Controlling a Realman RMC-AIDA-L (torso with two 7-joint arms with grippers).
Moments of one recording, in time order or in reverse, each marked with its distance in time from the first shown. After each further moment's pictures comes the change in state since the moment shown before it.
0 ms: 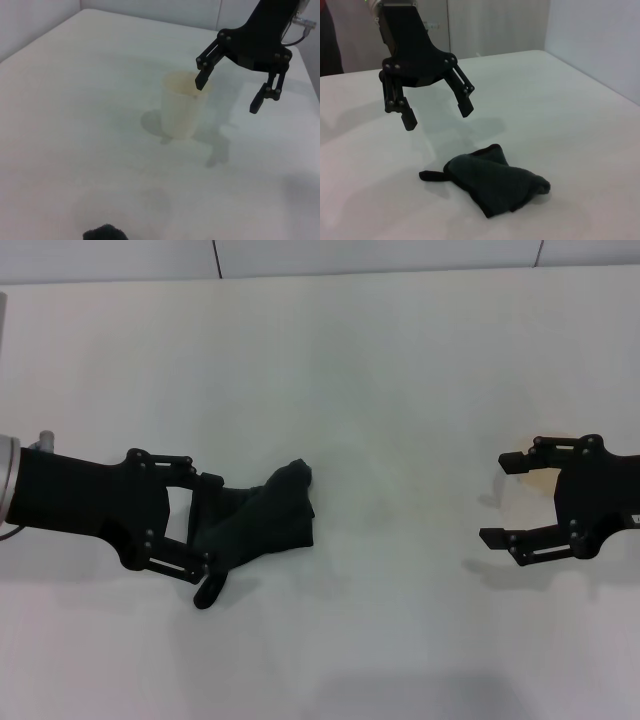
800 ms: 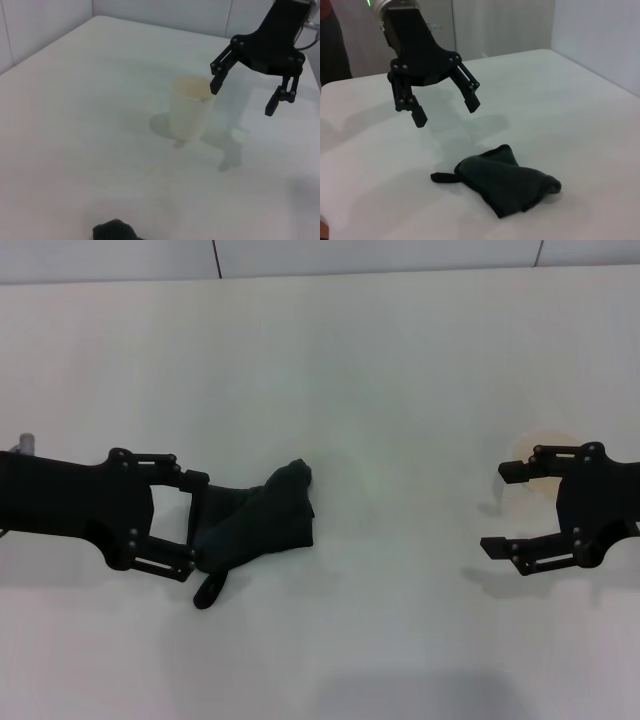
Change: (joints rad) left arm 0.027 0.000 -0.038 0.015 -0.007 0.012 0.010; right arm -0.001 0.002 0.012 -0.012 0.000 -0.042 0.030
